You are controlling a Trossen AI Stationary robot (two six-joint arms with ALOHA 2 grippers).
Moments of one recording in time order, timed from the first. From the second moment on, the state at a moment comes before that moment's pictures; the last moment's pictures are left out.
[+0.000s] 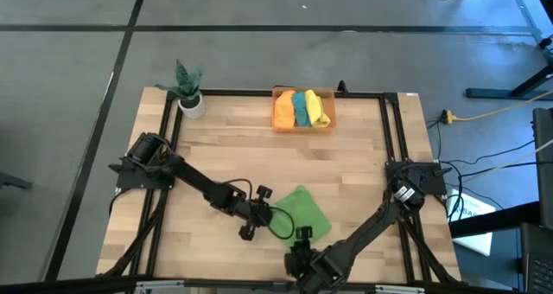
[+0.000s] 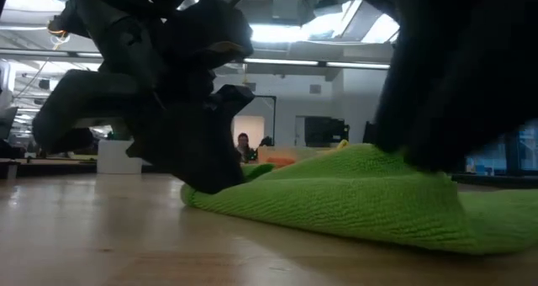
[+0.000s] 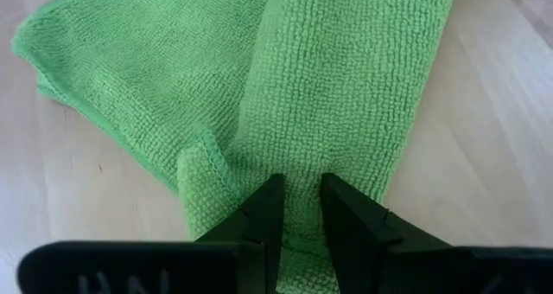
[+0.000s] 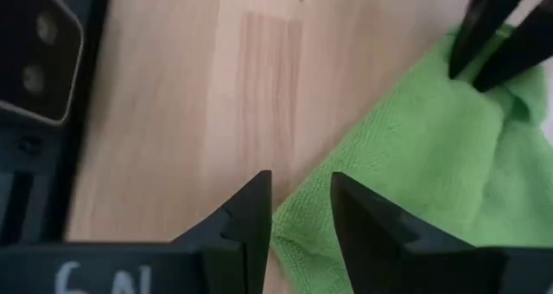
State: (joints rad) left arm -0.41 1.90 0.99 -0.04 -0.21 0.09; right arm 0.75 2.26 1.78 -0.79 0.50 0.55
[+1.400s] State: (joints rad) left arm -0.42 1.90 0.98 -0.04 -0.19 0.03; right arm 0.82 2.26 1.67 -0.68 0.60 0.53
